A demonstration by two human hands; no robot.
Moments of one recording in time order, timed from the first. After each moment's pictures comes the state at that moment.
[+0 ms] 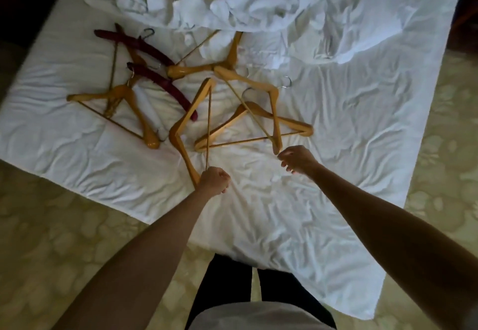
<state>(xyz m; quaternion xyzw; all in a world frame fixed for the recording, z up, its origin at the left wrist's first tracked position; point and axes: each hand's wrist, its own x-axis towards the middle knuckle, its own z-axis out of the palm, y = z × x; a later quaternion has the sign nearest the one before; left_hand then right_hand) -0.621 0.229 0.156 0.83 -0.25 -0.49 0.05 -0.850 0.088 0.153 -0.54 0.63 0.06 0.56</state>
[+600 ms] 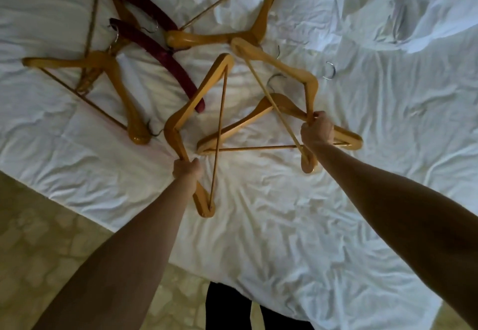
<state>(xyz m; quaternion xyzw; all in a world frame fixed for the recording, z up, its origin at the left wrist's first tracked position) -0.495 0.192 -0.018 0.89 0.08 -0.41 0.19 -0.744 -0.018 -0.010 -0.57 0.75 -0.03 0.34</state>
